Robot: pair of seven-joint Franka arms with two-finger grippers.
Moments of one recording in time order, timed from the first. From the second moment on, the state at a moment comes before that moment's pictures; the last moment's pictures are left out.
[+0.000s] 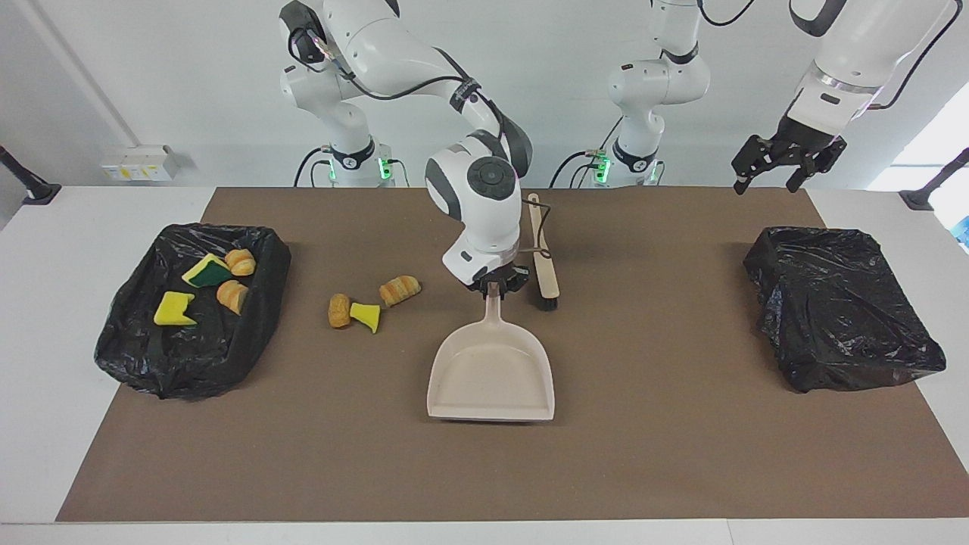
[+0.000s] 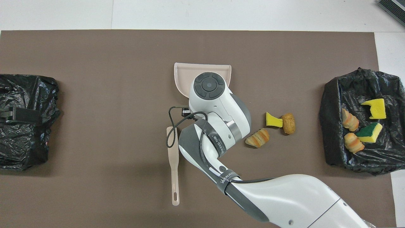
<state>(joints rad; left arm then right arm) 0.05 -0.16 -0.07 -1.73 -0.04 1.60 -0.03 0.44 0.55 0.17 -1.50 -0.02 2.02 0.68</state>
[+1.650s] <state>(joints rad) -0.19 -0.01 -0.09 -1.77 -0.04 2.00 -0.37 0.77 0.03 0.18 -2.18 0.19 2.24 0.84</state>
